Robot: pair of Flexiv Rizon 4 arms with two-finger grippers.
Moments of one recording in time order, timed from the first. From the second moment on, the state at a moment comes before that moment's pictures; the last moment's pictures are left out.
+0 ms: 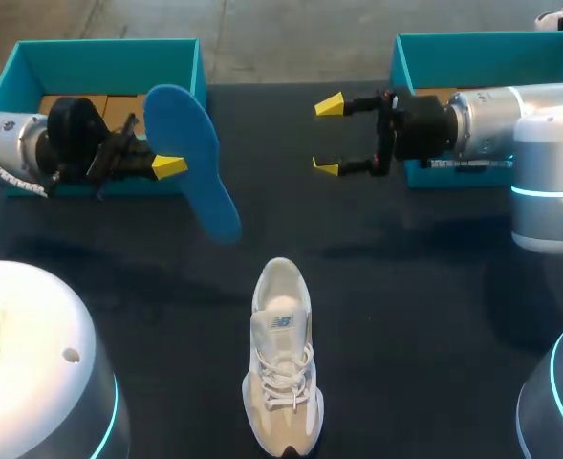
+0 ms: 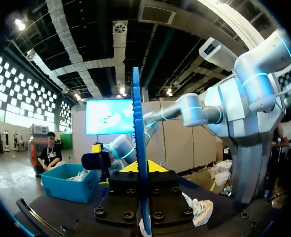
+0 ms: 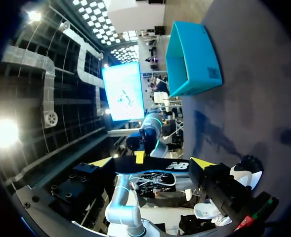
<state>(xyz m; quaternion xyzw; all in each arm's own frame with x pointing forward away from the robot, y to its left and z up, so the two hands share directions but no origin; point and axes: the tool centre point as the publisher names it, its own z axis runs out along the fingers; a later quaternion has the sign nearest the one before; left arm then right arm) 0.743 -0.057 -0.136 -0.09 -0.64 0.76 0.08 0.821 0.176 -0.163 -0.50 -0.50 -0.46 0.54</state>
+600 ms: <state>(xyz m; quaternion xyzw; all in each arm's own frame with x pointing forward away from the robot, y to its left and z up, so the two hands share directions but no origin) 0.753 -0.058 -0.138 0.11 -0.58 0.75 0.29 0.821 0.176 -0.163 -0.50 -0.50 -0.46 0.54</state>
